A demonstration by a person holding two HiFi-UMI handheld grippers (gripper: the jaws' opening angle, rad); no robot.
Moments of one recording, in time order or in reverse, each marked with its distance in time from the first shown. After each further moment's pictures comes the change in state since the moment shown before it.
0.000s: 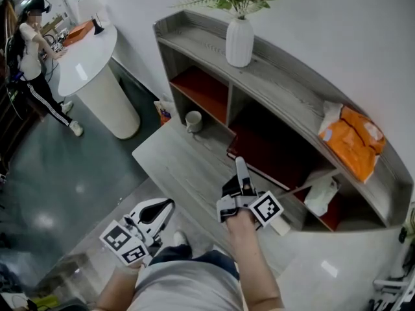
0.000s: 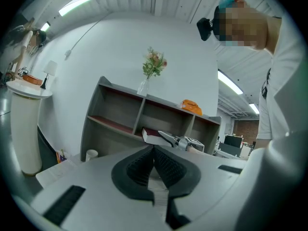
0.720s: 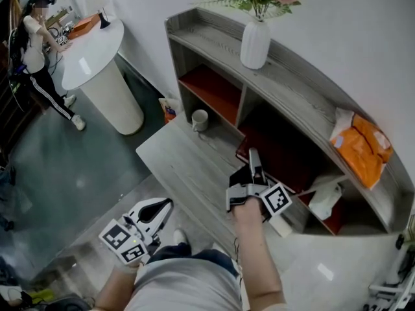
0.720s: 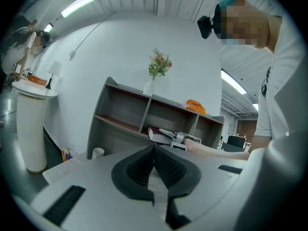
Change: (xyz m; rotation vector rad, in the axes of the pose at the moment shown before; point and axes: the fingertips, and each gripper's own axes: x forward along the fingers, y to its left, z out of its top) left arm -0.019 0.021 -0.004 -0.012 0.007 0.036; right arm 0.027 -0.008 0.017 0.097 -0.080 -0.037
